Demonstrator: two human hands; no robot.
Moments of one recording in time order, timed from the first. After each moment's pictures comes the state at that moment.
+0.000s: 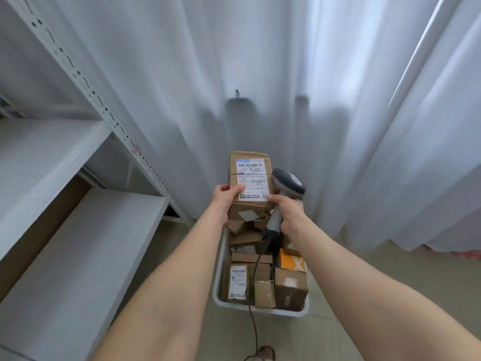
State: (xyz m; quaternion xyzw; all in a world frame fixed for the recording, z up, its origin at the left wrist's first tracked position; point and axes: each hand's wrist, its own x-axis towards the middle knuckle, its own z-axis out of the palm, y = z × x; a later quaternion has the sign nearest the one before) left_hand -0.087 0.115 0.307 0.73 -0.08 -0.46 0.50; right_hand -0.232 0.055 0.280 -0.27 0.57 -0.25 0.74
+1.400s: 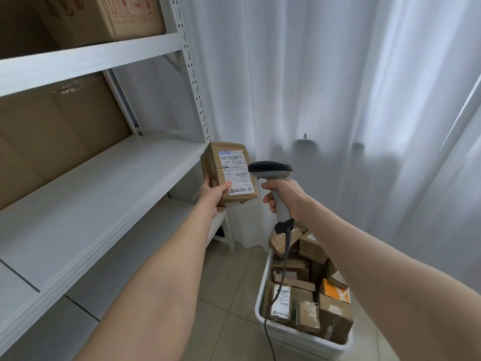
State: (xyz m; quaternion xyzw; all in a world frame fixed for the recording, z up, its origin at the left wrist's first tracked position) left_hand 0.023 0.330 0.440 0.70 -0.11 -0.30 0.64; right_hand -0.152 0.231 0.468 -0.56 0.34 -0.17 0.73
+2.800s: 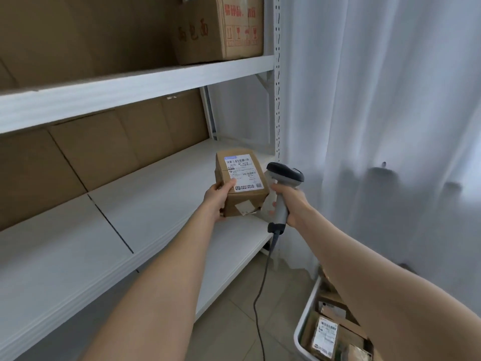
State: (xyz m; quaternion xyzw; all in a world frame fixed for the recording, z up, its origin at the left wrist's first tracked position) left_hand 0.084 0.474 0.493 0.73 -0.03 -0.24 0.64; right_hand -0.036 0.334 0.489 -0.51 0.30 -0.17 0.79
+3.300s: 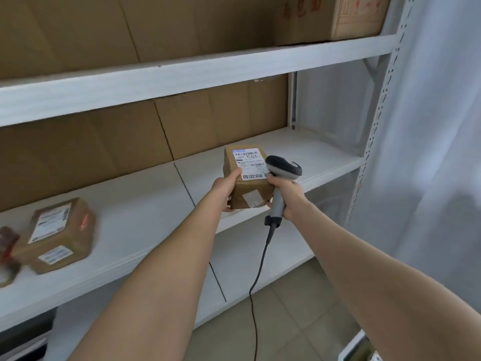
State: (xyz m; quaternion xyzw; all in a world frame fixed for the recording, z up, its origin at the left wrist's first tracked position) left_hand 0.134 0.610 0.511 0.76 0.13 -0.15 0.62; right_hand 0.080 0.464 0.489 -0.56 0.22 -0.02 0.80
